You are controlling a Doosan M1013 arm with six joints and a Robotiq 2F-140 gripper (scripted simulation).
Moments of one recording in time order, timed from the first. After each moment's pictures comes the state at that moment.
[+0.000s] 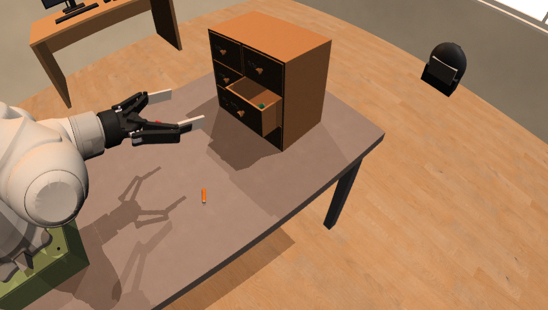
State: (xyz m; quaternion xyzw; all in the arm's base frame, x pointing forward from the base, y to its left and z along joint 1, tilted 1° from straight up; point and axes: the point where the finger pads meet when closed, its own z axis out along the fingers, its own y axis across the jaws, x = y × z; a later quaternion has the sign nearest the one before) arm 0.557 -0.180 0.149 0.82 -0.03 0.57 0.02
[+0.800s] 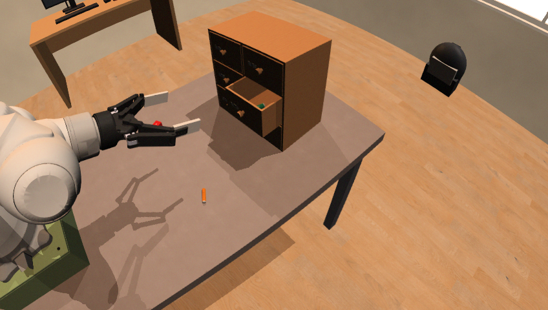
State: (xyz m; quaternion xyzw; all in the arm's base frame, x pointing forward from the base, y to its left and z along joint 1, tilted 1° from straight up) arm 0.545 -0.178 0.148 0.83 -0.03 0.56 0.02
